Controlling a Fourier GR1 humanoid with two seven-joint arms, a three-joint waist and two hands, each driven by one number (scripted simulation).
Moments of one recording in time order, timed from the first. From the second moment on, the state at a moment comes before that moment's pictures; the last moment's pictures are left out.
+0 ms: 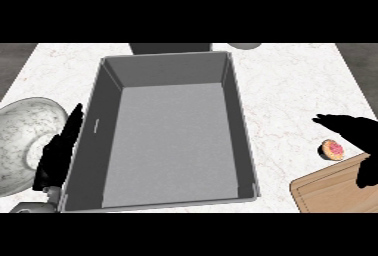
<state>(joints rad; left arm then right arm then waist) -0.03 0.31 -0.08 -1.51 -0.07 0.18 0.10 -0.29 -0.80 0.31 -1.25 0.77 0.45 -0.14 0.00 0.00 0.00</state>
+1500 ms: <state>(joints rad) 0.02 0.23 0.03 -1.56 -0.15 0.06 0.07 -0.30 -0.60 0.13 -1.04 1.11 0.41 -0.31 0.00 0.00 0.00</state>
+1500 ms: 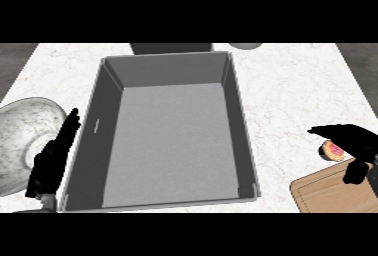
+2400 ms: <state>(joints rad) -0.02 0.19 0.03 -1.55 -0.19 0.05 0.10 -0.44 -0.48 0.10 -0.98 1.18 0.12 -0.44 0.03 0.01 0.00</state>
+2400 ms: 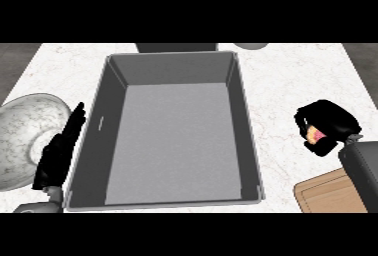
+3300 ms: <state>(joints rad) -0.02 0.19 0.03 -1.54 -0.19 0.04 0.09 -1.01 -0.31 -0.07 -0.60 0.89 0.25 -0.88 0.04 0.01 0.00</state>
